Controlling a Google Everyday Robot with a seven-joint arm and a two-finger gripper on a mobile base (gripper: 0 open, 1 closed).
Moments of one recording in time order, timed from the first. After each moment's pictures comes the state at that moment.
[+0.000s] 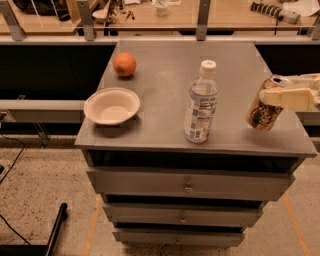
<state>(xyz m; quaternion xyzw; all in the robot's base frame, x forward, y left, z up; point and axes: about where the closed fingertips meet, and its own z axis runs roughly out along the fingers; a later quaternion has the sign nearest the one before) 0.527 -0.267 0.951 -0.29 0.79 0.19 0.51</state>
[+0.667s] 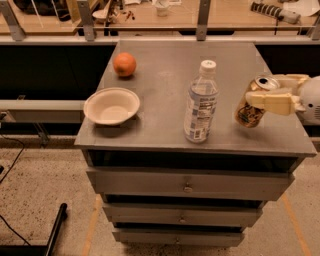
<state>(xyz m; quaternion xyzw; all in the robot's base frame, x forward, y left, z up) 0.536 -0.240 0.944 -0.33 0.74 0.17 0.56</state>
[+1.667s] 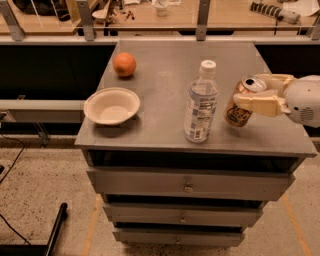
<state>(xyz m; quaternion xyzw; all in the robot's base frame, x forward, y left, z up) 0.539 -0.213 0.940 -0.36 0.71 0.17 0.57</state>
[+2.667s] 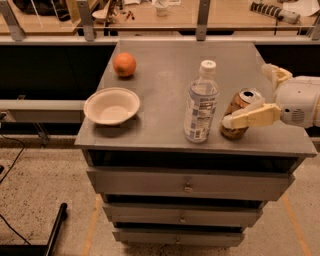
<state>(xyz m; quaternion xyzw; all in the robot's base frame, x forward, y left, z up) 0.533 -0.187 0.940 -0.39 0.70 0.19 0.57</state>
